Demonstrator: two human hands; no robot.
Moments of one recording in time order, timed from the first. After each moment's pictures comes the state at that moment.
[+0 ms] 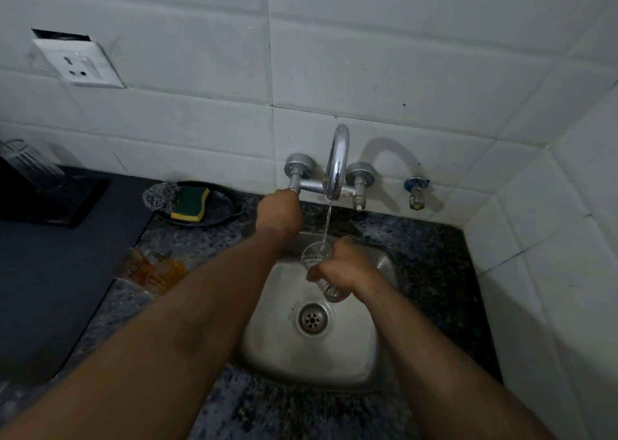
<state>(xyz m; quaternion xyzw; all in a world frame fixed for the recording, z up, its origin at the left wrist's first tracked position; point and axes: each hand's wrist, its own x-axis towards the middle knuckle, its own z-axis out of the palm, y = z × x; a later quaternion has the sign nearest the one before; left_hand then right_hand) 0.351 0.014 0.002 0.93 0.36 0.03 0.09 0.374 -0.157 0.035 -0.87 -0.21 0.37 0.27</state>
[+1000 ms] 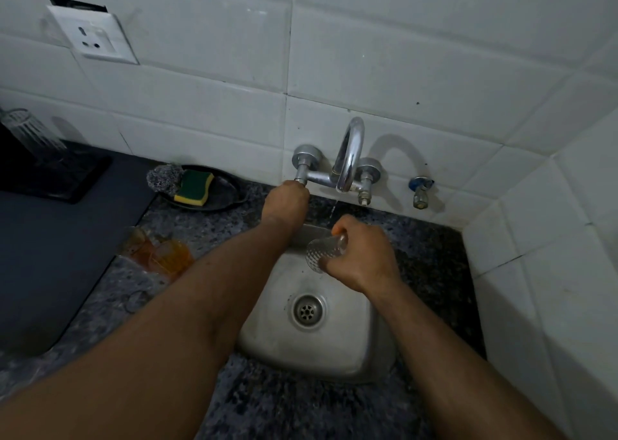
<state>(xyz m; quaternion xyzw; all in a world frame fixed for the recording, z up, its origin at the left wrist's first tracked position) 0.350 0.013 -0.010 0.95 0.32 0.02 0.04 0.364 -0.175 0.051 -0.91 -0.35 0.12 0.19</state>
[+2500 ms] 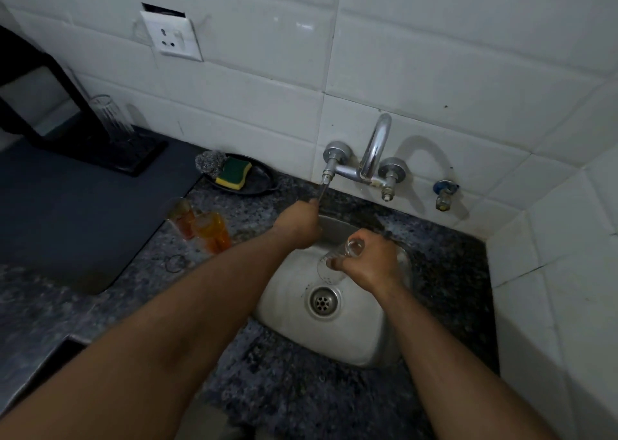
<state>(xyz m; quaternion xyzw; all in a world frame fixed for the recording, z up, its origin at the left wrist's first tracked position) 0.280 -0.019 -0.019 0.92 0.32 -0.01 0.21 0.346 -0.198 0.014 -0.88 -0.30 0.20 0.30</state>
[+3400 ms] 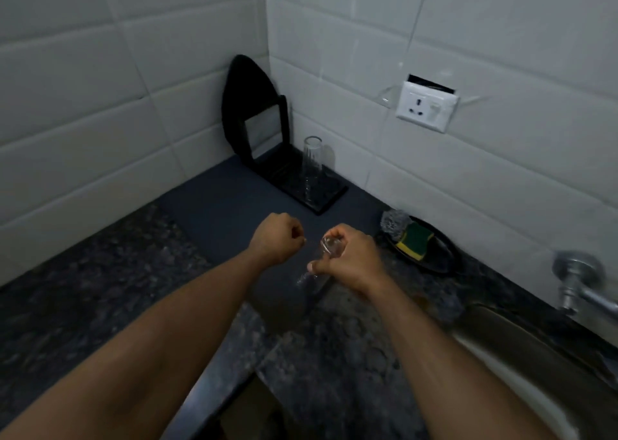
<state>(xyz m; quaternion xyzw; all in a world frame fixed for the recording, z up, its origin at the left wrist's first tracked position) -0.099 0.261 0.005 0.82 0.51 0.11 0.23 0.067 0.151 0.039 -0.72 -0.53 0.33 0.31</state>
